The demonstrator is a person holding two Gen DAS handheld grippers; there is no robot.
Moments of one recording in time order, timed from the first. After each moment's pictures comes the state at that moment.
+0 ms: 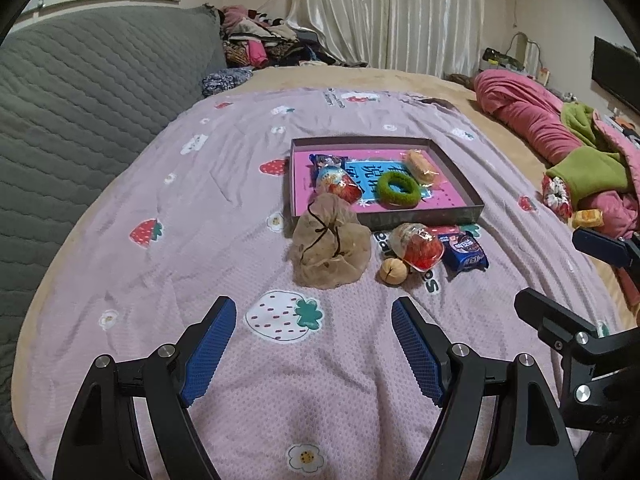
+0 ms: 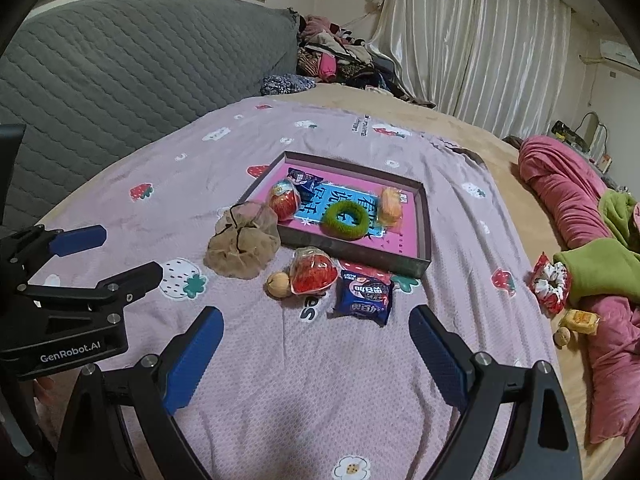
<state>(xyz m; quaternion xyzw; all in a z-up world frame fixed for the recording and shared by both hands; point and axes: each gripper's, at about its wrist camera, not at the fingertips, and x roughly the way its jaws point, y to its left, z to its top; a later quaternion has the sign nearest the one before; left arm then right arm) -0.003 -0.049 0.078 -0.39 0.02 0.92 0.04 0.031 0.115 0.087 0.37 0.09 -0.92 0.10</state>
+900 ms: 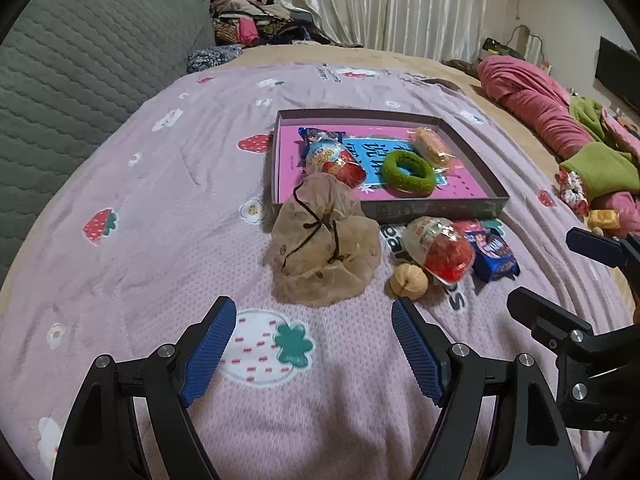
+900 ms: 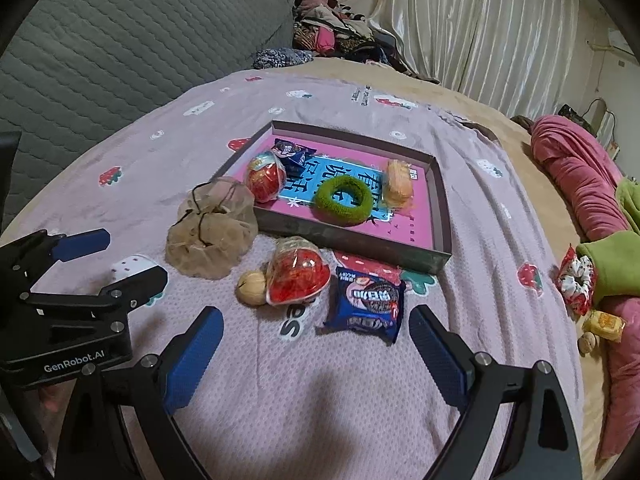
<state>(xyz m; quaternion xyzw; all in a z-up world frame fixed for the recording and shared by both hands) -0.075 -0.039 0.020 -0.42 0.01 0.90 0.05 -0.036 0.120 0.037 0.41 0.09 -0.90 0.09</state>
